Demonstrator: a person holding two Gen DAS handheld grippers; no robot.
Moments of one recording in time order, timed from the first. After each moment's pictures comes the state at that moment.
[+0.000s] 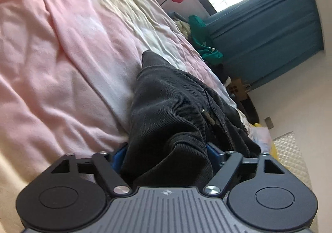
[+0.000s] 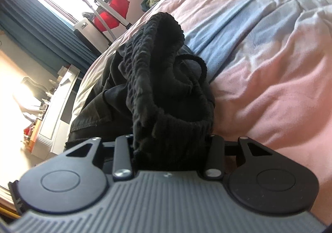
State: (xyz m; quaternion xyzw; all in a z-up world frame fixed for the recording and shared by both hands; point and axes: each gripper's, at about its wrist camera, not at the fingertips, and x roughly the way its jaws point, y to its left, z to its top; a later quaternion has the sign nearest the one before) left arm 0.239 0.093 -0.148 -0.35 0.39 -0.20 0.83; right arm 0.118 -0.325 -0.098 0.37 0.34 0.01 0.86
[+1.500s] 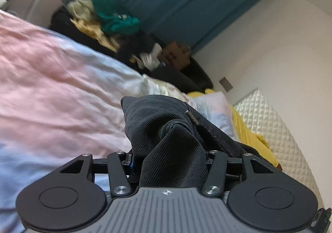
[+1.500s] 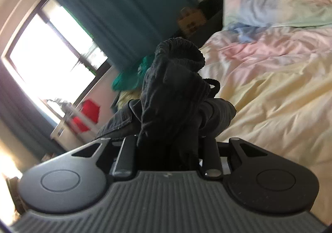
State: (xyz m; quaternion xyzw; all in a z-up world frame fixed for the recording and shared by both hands) left arm 0.367 -0.358 -0.041 -0.24 0.37 -0.37 0.82; right arm 0.113 -0.650 0.010 0.39 0.14 -0.15 0.90
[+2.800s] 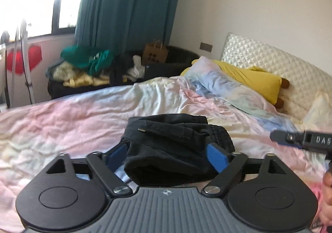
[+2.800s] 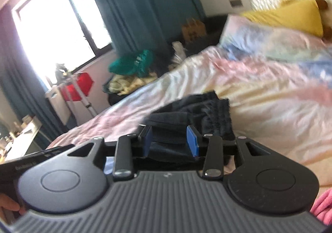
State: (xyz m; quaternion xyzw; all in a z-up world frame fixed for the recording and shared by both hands) left arm 0.110 -0.253 0.083 0.06 0.26 -0.39 0.88; right arm -0.053 -0.502 0.101 0.25 0.18 -0.17 0.94
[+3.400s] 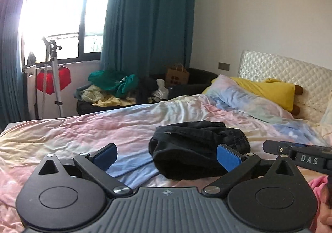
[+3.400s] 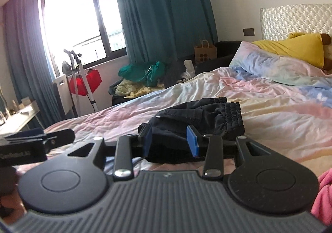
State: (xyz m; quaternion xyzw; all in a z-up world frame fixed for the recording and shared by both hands) left arm 0.023 -0.175 0.062 0.05 0.18 -0.33 0.93; right arm -0.081 -0.396 0.068 0.15 0.14 -0.18 0.96
